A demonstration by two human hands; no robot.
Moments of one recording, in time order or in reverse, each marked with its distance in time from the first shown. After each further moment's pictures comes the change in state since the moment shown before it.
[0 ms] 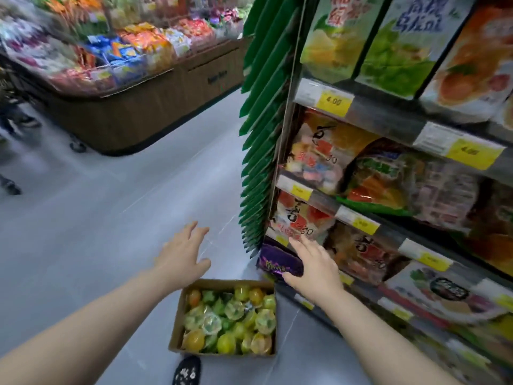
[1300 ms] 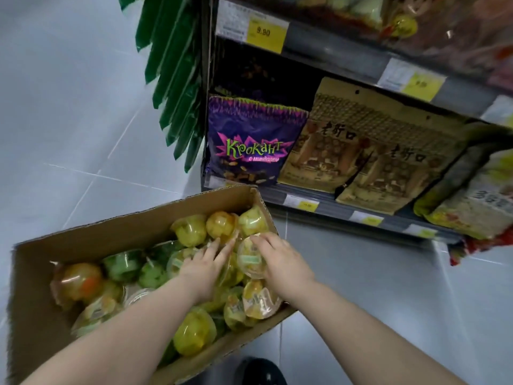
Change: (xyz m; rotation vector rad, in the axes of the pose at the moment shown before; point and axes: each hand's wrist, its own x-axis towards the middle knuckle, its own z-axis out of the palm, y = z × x) left_hand 0.240 -0.092 0.604 0.403 -0.434 0.552; right_hand 0.134 0.123 0.527 -0.014 -0.051 0.197
